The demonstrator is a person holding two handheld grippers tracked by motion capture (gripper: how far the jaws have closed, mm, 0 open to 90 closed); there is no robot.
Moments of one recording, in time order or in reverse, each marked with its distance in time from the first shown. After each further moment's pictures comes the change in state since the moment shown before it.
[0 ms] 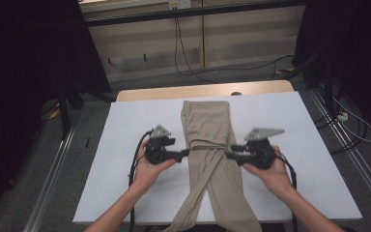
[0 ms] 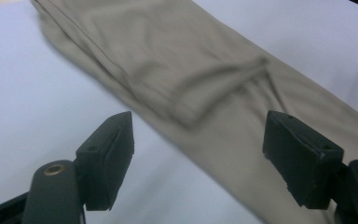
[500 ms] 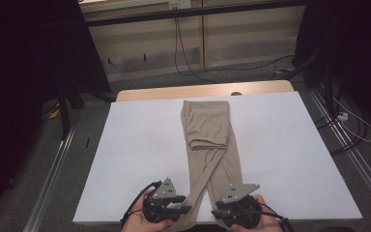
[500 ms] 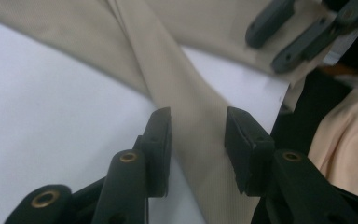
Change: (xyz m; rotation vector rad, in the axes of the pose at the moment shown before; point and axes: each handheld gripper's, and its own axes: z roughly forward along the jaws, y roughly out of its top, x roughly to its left) left arm -0.082 -0.070 -0.040 0.209 -0.166 0.198; right arm 0.104 -0.069 0.008 0.203 0.142 -0.143
